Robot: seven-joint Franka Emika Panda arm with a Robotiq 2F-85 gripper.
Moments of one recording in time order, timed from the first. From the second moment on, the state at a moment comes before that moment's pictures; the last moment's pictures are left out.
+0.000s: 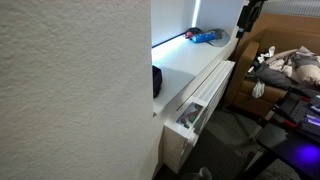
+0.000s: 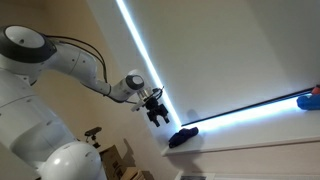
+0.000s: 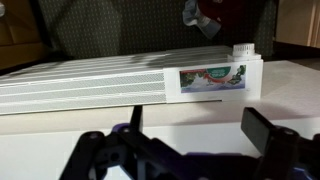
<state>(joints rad) 0.15 -0.26 0.30 -2.41 -0.01 2.16 0.27</state>
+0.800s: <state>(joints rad) 0.14 -0.18 0.29 -2.29 -0.11 2.19 0.30</state>
